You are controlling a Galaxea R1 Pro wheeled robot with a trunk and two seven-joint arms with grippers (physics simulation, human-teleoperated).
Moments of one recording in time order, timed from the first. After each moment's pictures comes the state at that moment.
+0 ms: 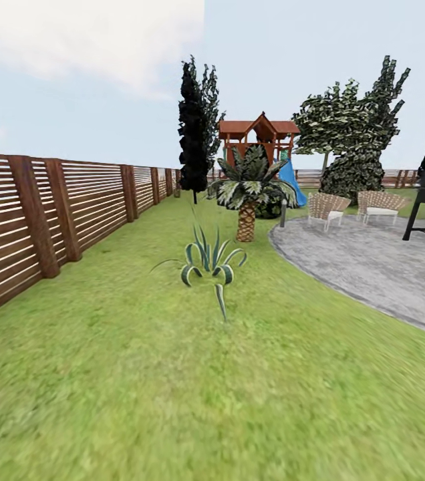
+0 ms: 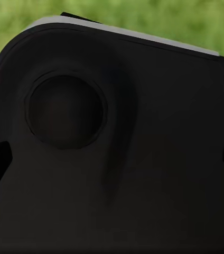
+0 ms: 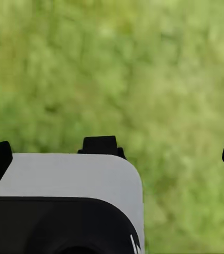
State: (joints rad) left arm 0.02 -0.01 0.15 -0.02 0.12 -0.07 -0.06; right arm -0.03 -0.05 -0.05 -0.09 0.01 -0.22 0.01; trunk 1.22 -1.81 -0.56
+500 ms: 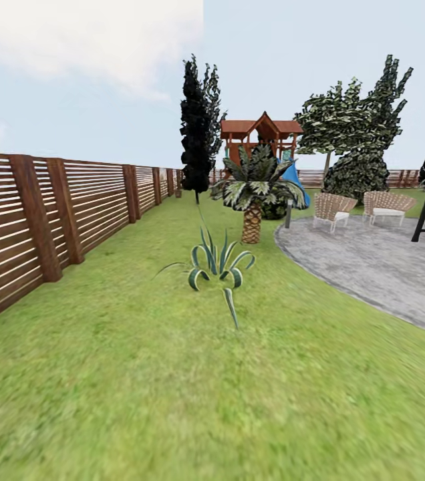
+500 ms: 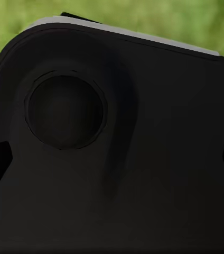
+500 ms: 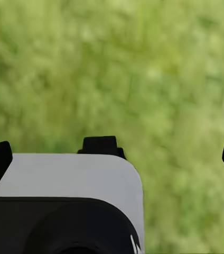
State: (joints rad) left arm 0.02 -0.01 0.15 -0.02 0.12 -0.07 -0.06; right arm -0.03 -0.05 -0.05 -0.09 0.01 -0.22 0.01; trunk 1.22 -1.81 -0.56
